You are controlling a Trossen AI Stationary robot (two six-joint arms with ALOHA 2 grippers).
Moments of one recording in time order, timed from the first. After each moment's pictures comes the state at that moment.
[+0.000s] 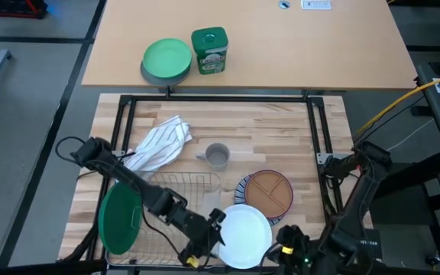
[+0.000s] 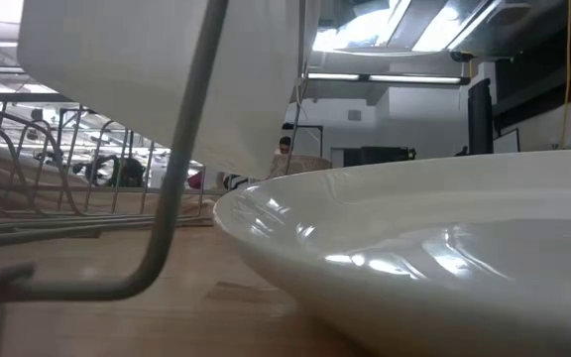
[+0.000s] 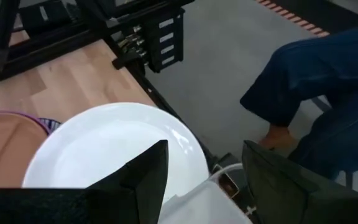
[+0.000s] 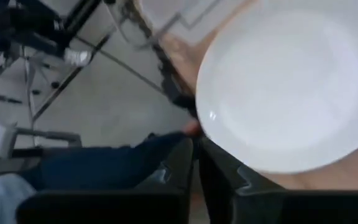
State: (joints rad) left arm -0.56 1.86 1.56 -0.30 0.03 0.06; right arm 1.02 1.74 1.55 -0.77 0.52 1.57
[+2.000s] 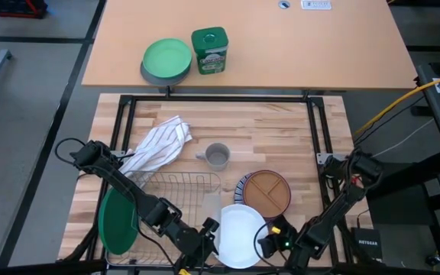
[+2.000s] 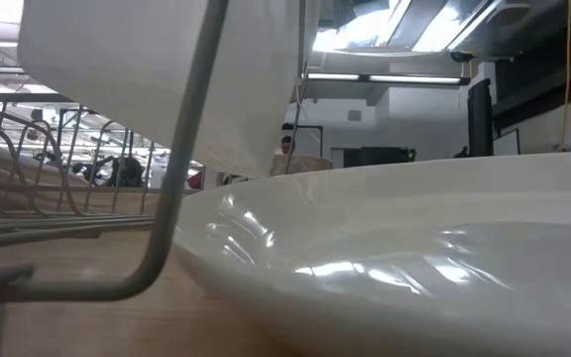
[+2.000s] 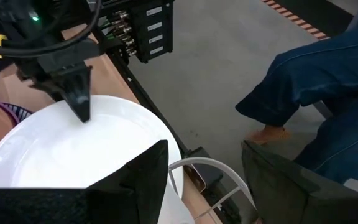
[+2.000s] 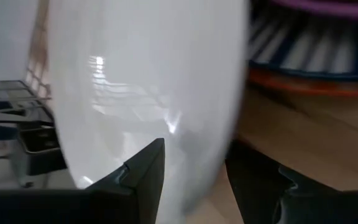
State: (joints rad) left arm -0.64 1.87 1.56 -0.31 -0.03 -0.04; right arm 0.99 1.88 1.05 -0.30 0.59 2.09
